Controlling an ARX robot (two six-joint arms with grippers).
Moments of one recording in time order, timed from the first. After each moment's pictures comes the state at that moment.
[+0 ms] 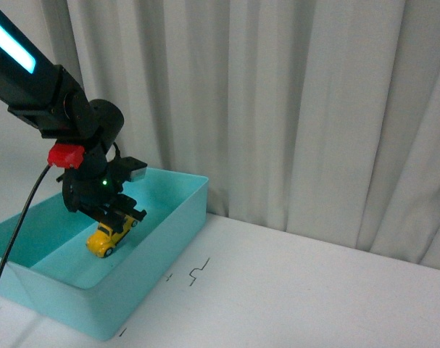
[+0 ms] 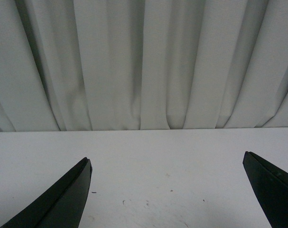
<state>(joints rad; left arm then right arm) 0.34 2.21 1.52 -0.46 -0.13 0.39 -0.01 0.00 0.01 0.00 0.00 -0.01</state>
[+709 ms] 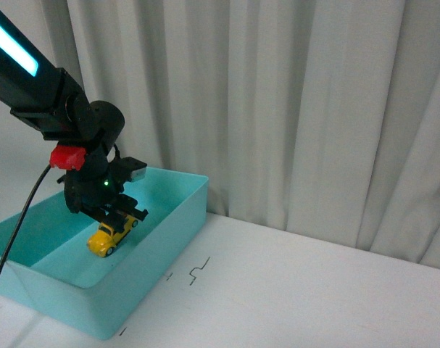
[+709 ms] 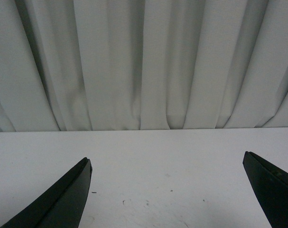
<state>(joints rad) 0.33 2.22 1.52 -0.45 -0.13 0.37 -0.01 0.00 0.01 0.00 0.00 -0.01</state>
